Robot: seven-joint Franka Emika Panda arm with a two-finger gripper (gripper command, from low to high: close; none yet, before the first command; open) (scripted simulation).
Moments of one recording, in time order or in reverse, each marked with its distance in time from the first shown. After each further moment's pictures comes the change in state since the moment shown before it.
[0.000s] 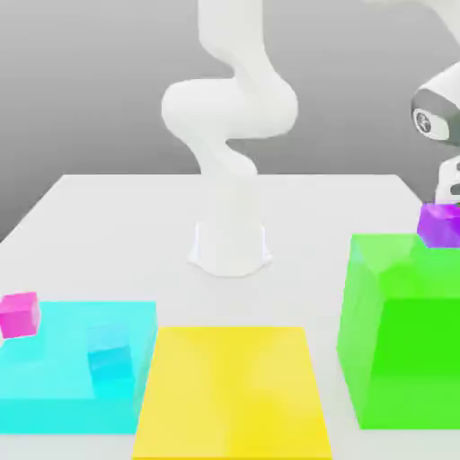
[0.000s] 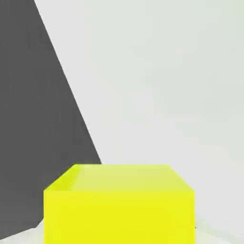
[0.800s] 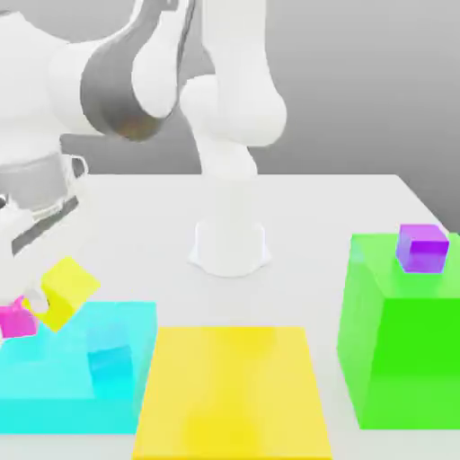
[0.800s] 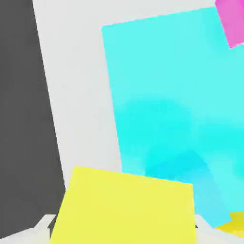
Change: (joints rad) arm -1.044 -0.130 -0.549 -0.069 -0.581 -0.190 0.357
